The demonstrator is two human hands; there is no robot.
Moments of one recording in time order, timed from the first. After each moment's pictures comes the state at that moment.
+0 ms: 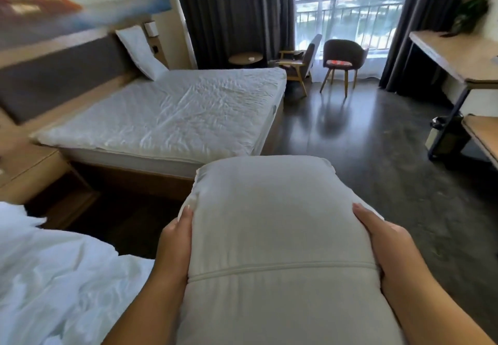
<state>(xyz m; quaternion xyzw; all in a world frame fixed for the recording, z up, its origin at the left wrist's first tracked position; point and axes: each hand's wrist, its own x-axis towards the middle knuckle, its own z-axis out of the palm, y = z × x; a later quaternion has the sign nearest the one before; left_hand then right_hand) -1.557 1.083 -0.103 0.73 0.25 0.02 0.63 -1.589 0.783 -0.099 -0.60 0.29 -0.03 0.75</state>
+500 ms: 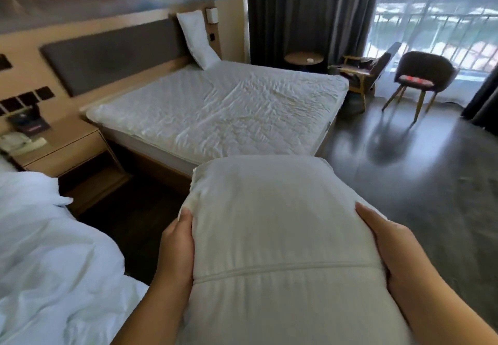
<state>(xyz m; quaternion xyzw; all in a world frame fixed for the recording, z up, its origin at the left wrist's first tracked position) -1.335 1.159 -0.119 0.62 0.33 0.12 0.70 -1.287 0.859 -0.093 -0.66 0.21 0.09 0.72</state>
